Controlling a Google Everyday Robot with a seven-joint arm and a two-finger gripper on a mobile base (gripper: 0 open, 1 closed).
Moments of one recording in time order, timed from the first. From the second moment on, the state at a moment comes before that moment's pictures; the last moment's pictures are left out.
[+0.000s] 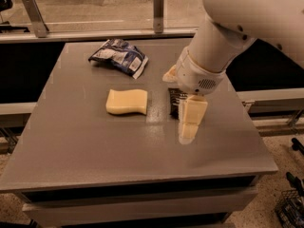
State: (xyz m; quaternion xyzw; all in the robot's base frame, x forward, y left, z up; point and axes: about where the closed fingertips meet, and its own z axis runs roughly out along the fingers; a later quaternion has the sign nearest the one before) arm 0.484 -0.064 0.884 -0.75 0.64 0.07 0.16
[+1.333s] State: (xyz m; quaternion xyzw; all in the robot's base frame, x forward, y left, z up) arm 0.517 0.011 0.855 -0.80 0.58 0.08 0.13
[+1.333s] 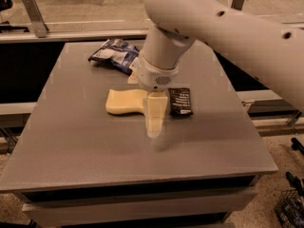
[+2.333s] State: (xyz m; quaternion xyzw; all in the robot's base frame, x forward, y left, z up) arm 0.556 0.044 0.854 -0.83 0.54 0.07 0.13
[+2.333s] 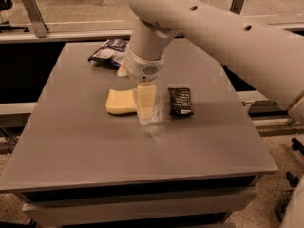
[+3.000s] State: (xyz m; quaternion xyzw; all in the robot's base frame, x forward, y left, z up) arm 0.570 0.026 0.838 -0.82 0.54 0.09 0.14
